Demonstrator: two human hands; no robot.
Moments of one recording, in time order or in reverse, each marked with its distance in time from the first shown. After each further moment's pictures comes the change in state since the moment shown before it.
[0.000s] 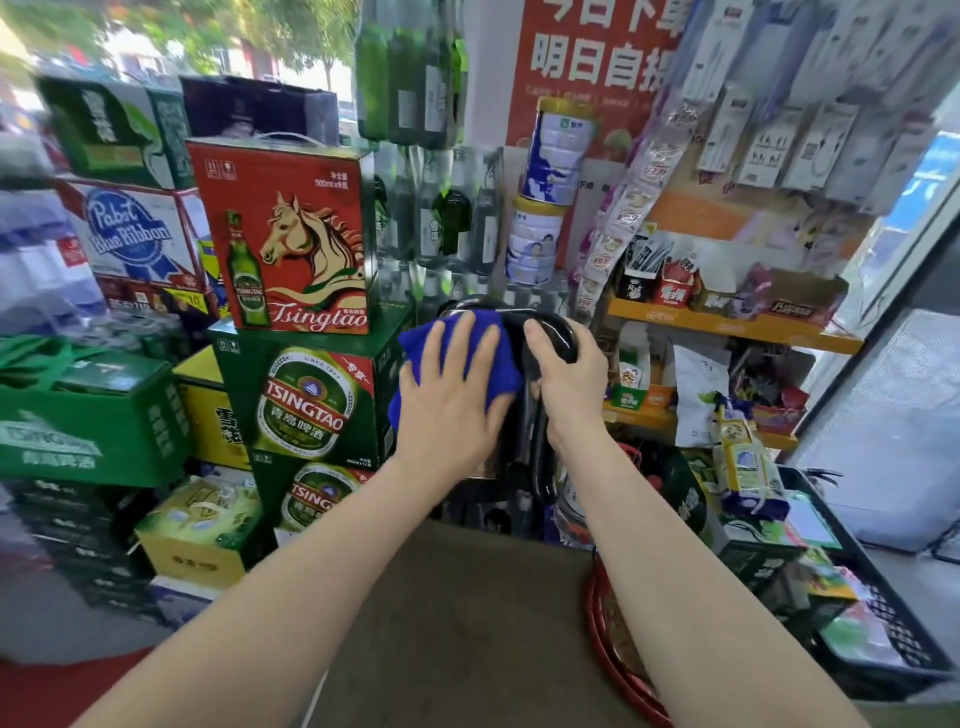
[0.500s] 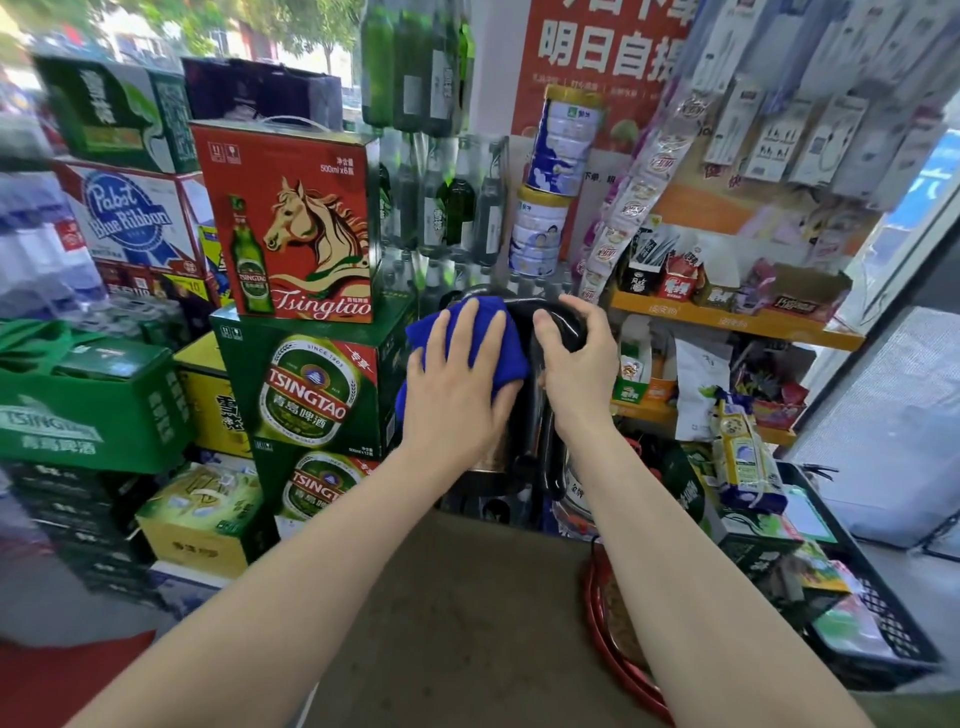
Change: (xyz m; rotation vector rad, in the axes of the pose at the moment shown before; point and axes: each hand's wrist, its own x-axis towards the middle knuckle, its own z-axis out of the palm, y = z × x) left_hand -0.001 0.000 -0.003 -0.034 0.022 0.012; right_hand -0.001 -0.001 -0.004 -0.134 0.022 -0.215
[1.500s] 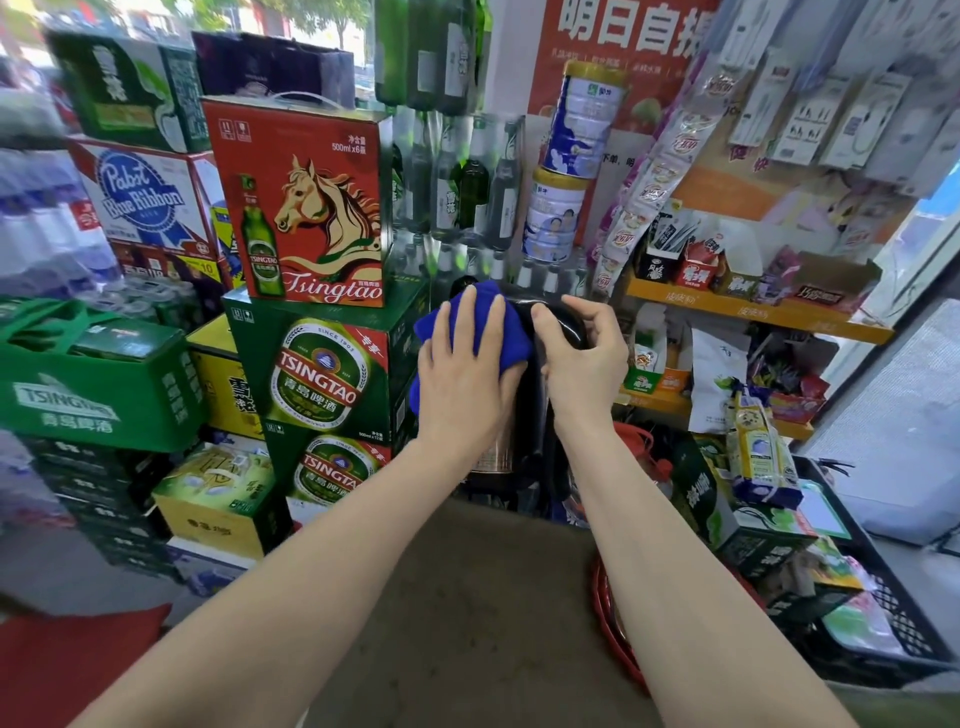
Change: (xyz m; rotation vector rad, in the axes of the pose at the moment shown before) left_hand 0.002 0.000 0.015 -0.059 0.002 -0.125; right_hand -0.011 0.008 0.011 0.087 0.082 0.020
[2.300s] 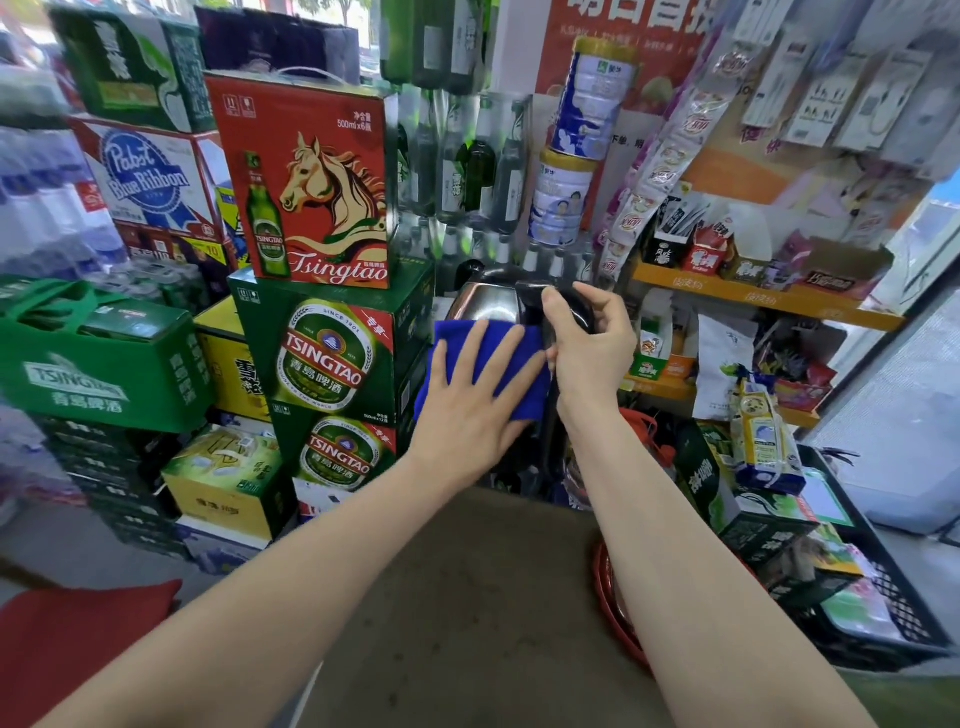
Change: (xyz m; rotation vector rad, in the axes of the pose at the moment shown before) left_hand -0.043 -0.017 0.013 0.234 -0.033 0.376; right_hand -0.003 0.004 -0.001 0.120 0.016 0.116
